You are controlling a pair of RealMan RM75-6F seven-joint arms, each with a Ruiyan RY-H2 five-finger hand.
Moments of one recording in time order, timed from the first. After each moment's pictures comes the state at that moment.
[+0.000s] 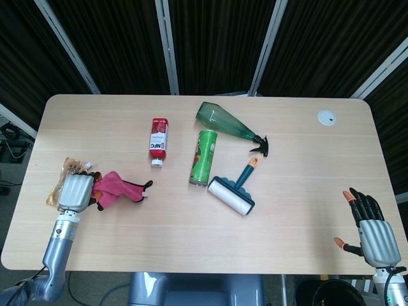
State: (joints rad) left arm -0.40 -1.55 -0.16 -1.36 1.26 1.22 0.39; right arm 0.05 -1.15 0.02 -1.60 -1.56 1.50 0.08
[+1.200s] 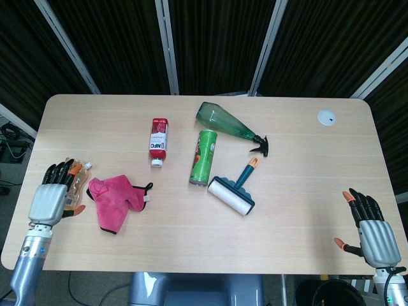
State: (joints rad) left arm -0.27 -1.30 -0.08 -1.62 1.33 1.37 0.27; right arm 0.05 -1.14 0.02 -1.60 -1.57 1.49 0.07
